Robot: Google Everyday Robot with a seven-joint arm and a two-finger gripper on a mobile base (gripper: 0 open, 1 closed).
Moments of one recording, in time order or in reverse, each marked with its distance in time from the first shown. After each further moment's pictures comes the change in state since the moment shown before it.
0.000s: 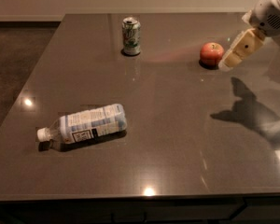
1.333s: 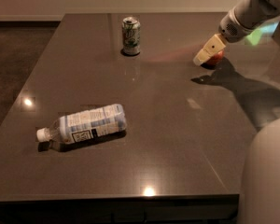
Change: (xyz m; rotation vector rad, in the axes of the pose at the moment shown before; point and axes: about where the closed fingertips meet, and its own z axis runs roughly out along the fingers) arm -0.003 -0.076 0.124 -0.009 0.043 0.233
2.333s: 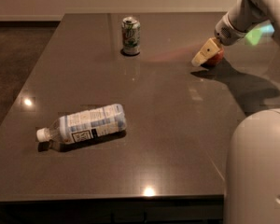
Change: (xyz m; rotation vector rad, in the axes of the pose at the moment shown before) arm 0.005 -0.011 0.028 -0.013 0.043 0.041
